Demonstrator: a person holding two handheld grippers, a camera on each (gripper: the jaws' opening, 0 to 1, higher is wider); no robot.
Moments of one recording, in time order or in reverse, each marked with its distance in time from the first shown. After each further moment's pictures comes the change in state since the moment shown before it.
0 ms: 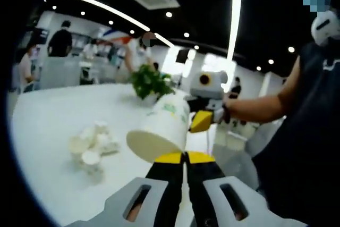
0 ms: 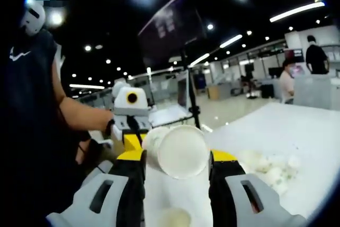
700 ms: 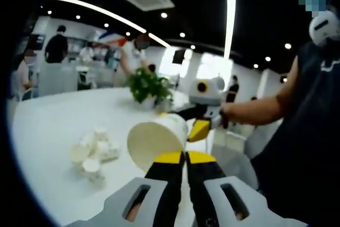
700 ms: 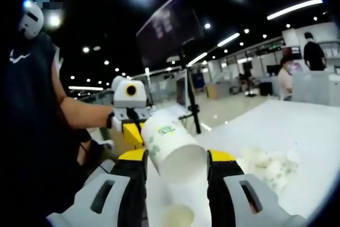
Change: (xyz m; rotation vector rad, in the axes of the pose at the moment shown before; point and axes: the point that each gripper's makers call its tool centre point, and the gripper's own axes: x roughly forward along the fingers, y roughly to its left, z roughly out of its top) left arm 0.000 -0.007 0.018 0.023 -0.039 -0.013; right arm -0.010 0.003 -0.006 0.024 -0.012 -0.009
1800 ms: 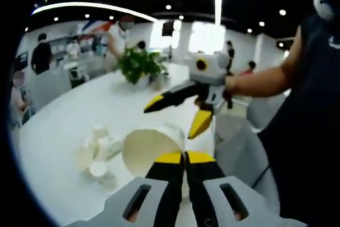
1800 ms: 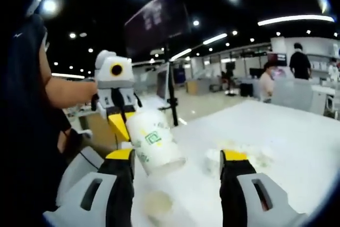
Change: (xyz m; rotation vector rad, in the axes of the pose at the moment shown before) left arm 0.026 0.005 -0.013 0.155 0.316 0.008; right arm -0.025 -0.030 -0.020 -0.092 0.076 -0.213
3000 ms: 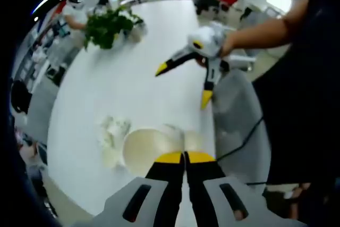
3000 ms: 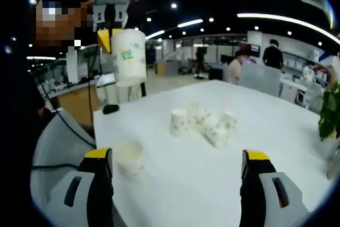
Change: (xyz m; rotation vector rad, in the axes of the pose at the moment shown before) left arm -0.021 0.000 0.022 0.332 0.675 -0.063; right arm -0.064 -0.031 -0.082 -0.030 0.141 -0.265
